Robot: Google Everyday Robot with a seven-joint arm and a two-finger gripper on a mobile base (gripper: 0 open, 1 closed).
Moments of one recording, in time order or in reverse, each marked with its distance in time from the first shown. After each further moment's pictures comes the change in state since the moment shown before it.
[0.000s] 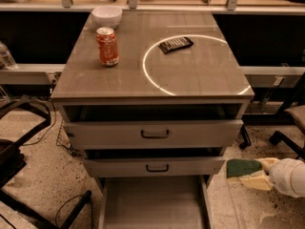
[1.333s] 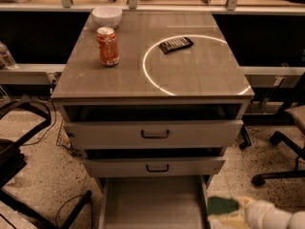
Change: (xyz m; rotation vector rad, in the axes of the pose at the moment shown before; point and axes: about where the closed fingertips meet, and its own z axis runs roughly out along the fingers) arm 0.099 0.092 0.083 -0.087 -0.031 0.027
